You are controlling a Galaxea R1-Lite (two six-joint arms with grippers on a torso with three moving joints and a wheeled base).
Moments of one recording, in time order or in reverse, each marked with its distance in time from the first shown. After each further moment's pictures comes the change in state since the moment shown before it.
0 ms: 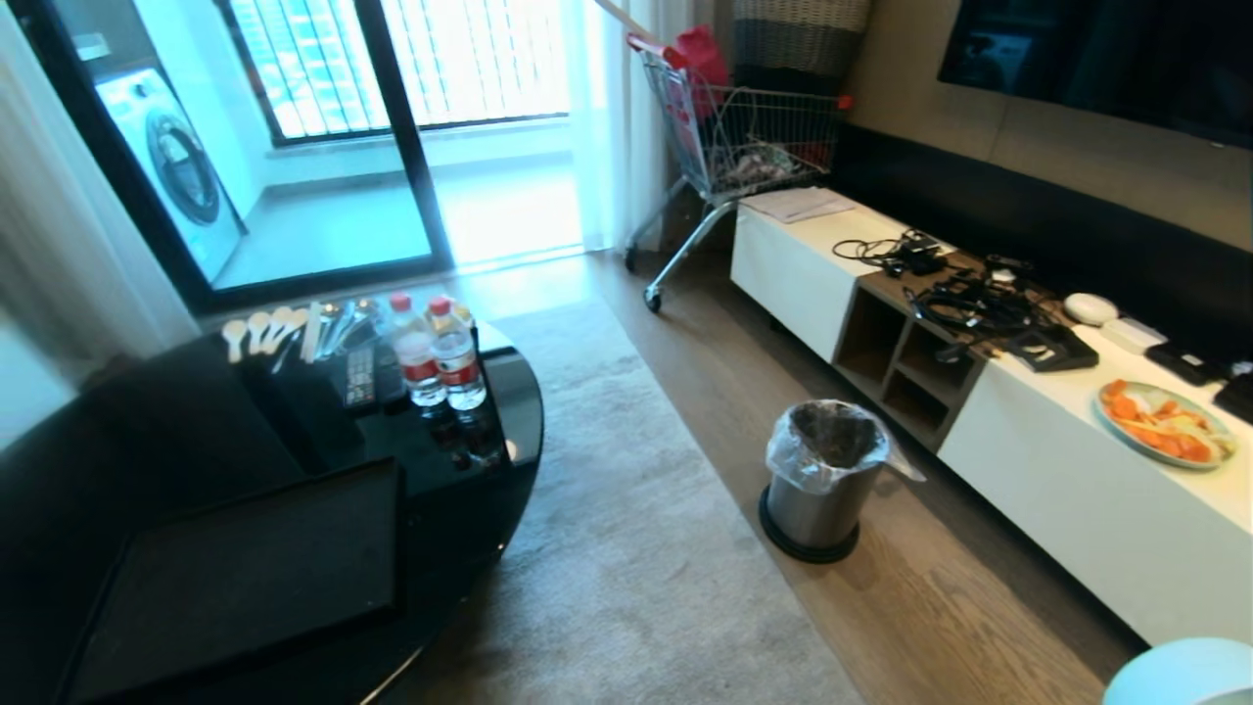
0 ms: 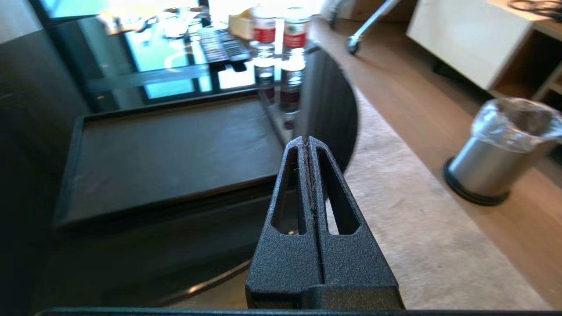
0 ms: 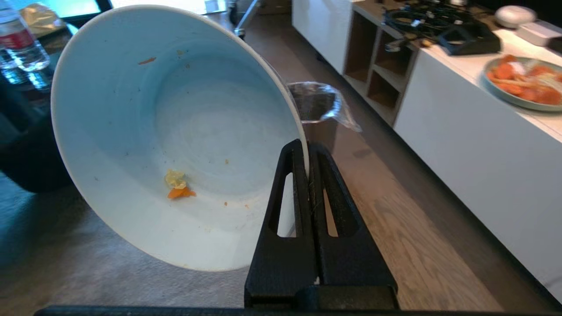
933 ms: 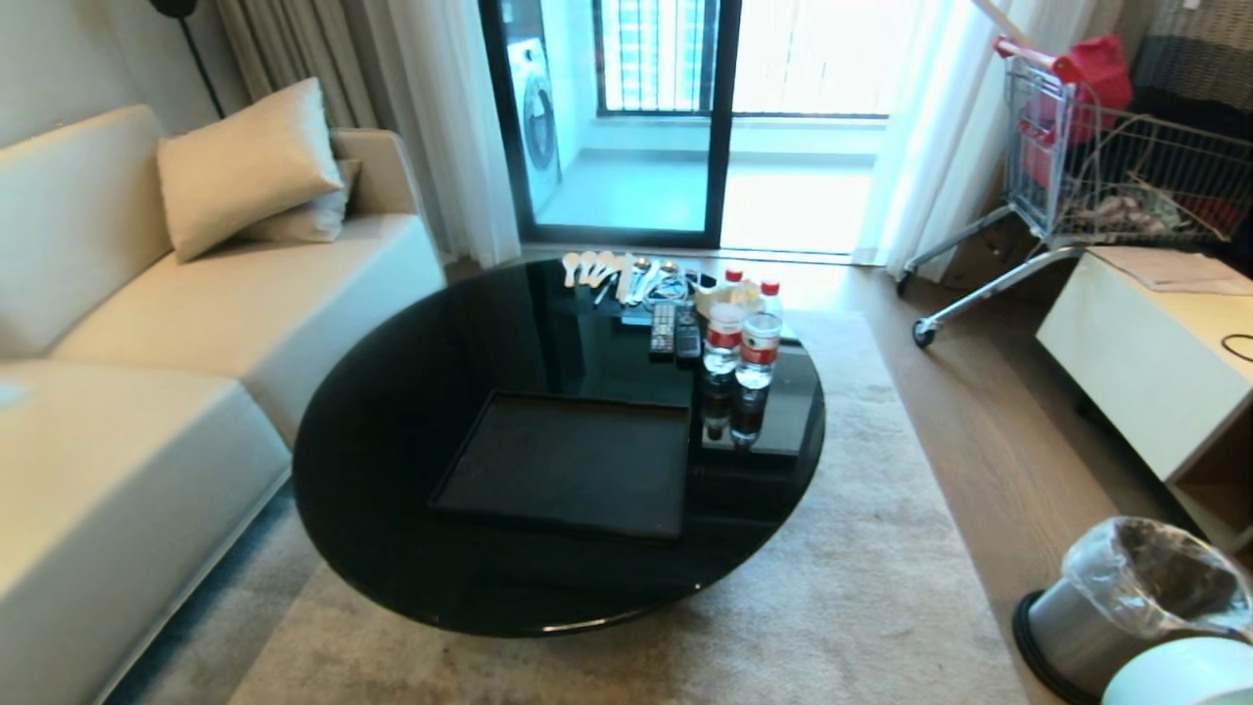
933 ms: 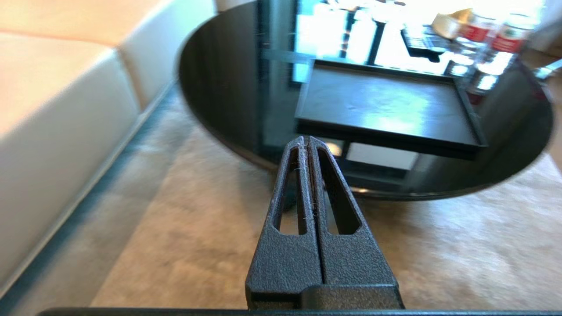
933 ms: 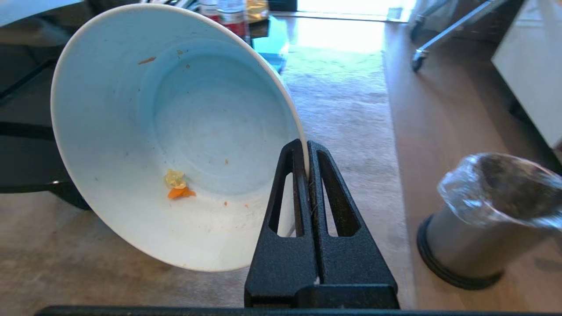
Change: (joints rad) left arm 0.000 0.000 0.000 0.001 0.000 0.000; right arm 0.000 0.000 0.000 0.000 0.000 0.000
